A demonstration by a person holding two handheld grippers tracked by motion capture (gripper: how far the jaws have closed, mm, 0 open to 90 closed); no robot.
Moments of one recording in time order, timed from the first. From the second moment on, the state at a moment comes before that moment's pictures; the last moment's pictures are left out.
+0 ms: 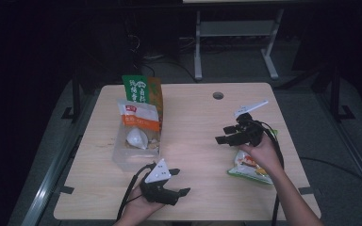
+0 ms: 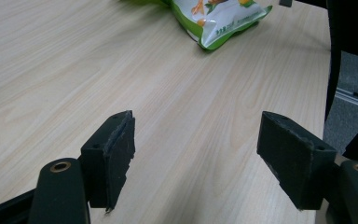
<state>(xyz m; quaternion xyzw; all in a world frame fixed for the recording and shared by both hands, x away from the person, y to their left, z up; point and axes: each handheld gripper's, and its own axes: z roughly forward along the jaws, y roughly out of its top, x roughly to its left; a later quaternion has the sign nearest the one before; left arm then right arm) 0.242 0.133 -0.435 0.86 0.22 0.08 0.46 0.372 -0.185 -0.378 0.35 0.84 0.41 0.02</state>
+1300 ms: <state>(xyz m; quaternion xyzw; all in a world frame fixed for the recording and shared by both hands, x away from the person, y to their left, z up) 0.291 0.016 -0.437 0.87 0.18 0.05 0.45 0.334 -0.296 -0.412 0.46 0.81 0.37 0.05</state>
